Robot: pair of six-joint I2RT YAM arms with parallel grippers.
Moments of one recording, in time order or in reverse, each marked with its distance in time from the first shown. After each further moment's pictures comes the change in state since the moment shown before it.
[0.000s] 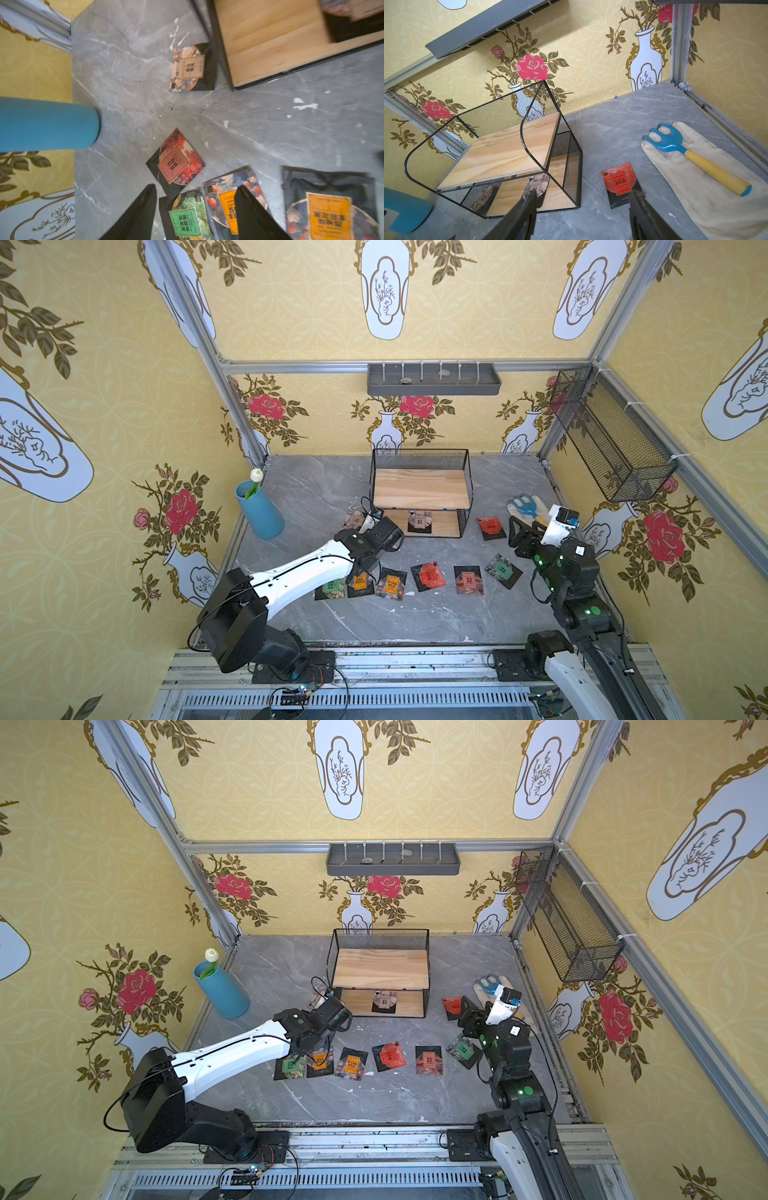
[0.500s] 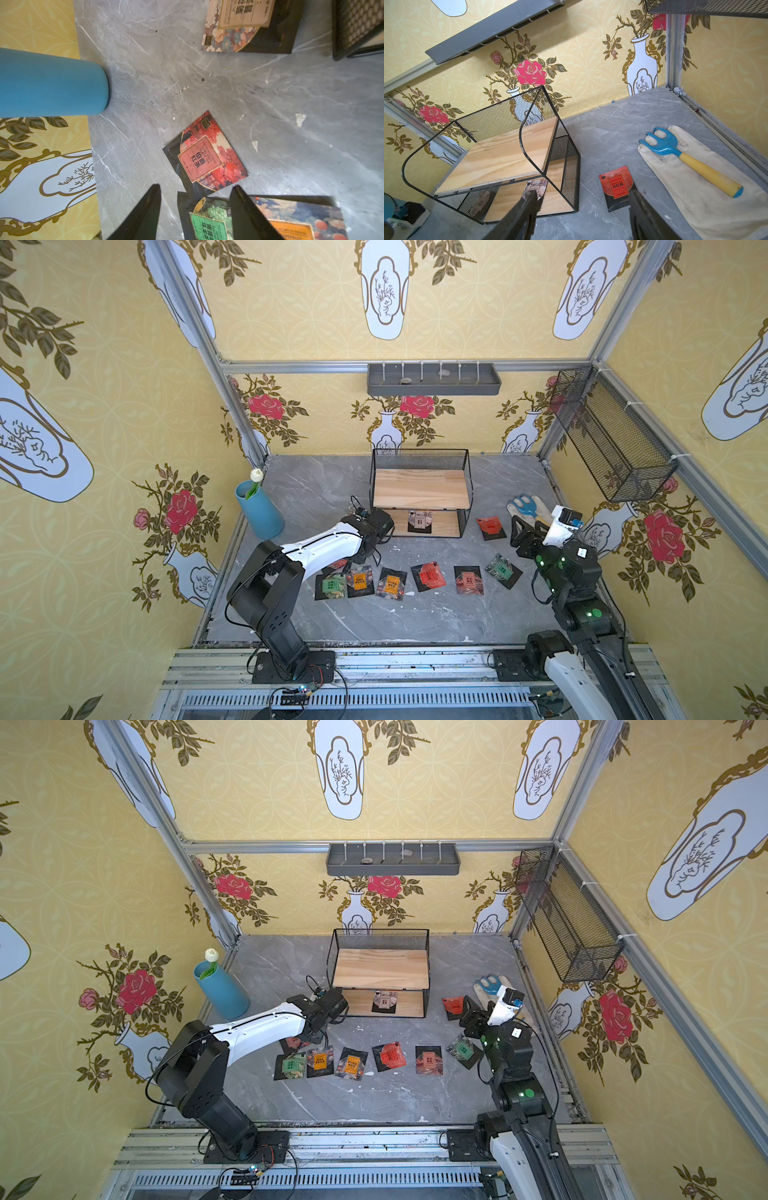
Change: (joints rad) left arm 0.198 0.222 0.064 -0.129 -0.005 -0.077; right arm 0.000 -0.019 0.002 0.000 0.027 -0.004
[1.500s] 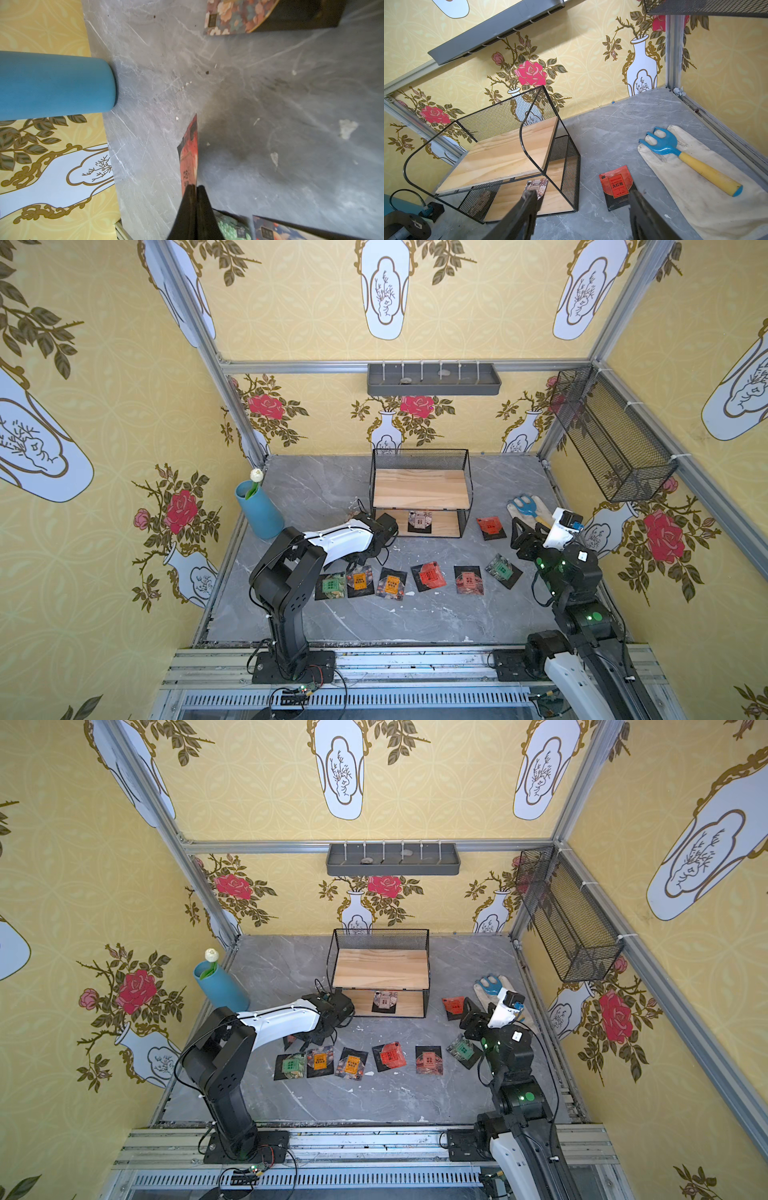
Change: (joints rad) left arm -0.006 0.168 0.053 -0.073 -0.078 -0.026; right arm 0.001 -0.031 -0.019 0.000 0.005 0.000
